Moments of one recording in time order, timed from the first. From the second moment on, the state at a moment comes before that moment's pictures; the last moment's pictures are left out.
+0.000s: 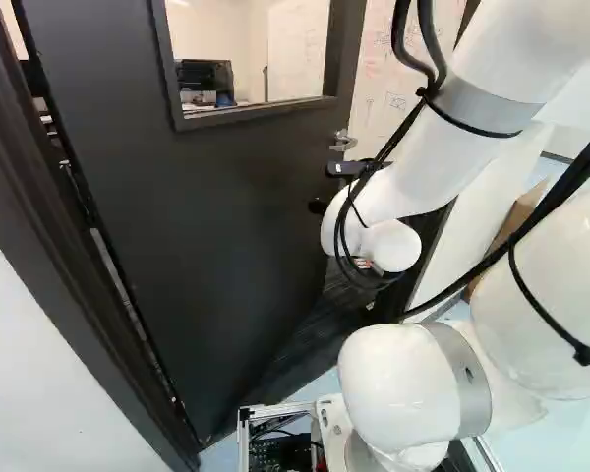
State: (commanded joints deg) arm -3.9 13.9 -10.0 1.0 49.8 0.0
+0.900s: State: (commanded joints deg) arm -3.9 13.9 -10.0 1.0 49.8 0.0
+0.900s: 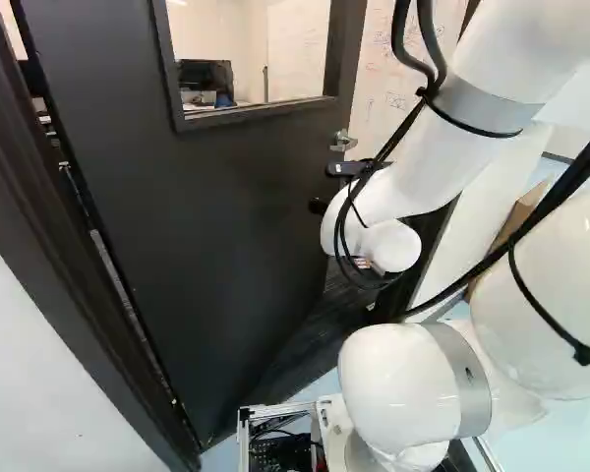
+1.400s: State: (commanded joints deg) arm -2.2 12.1 -11.5 3.1 49.8 0.0
